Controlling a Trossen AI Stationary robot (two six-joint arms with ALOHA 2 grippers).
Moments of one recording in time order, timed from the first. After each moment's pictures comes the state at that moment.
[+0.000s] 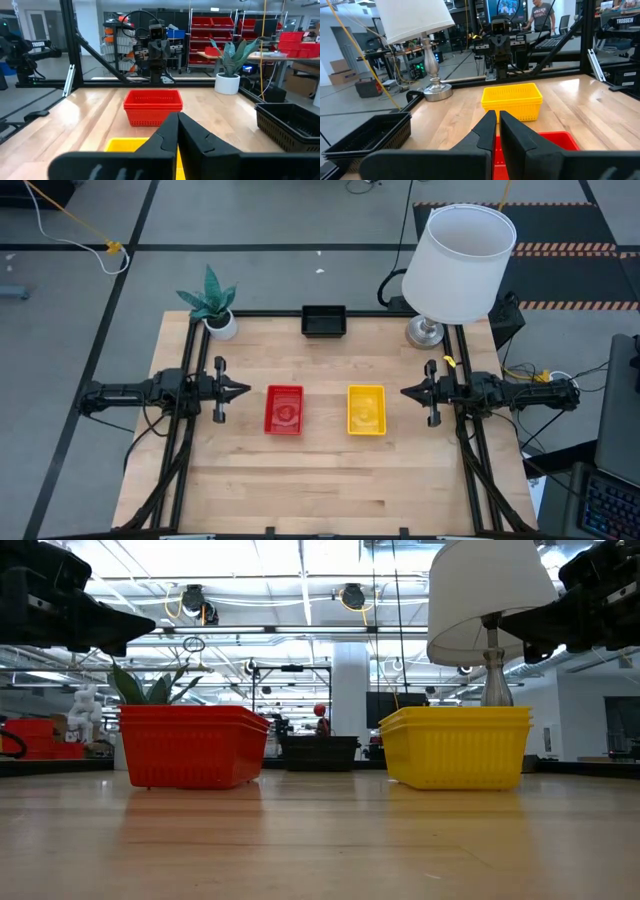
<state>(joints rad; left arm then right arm) 0.01 0.00 0.01 0.01 -0.02 0.15 0.07 0.01 0.02 0.01 0.10 0.00</state>
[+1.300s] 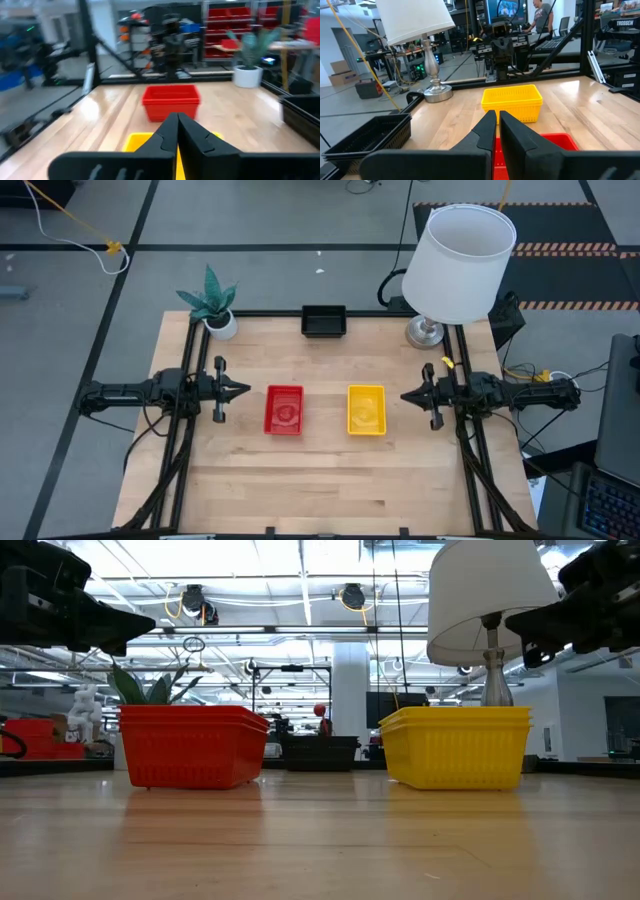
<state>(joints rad) 0.01 0.00 0.01 0.03 -0.03 0.15 0.07 0.02 0.02 0.02 0.03 0.07</state>
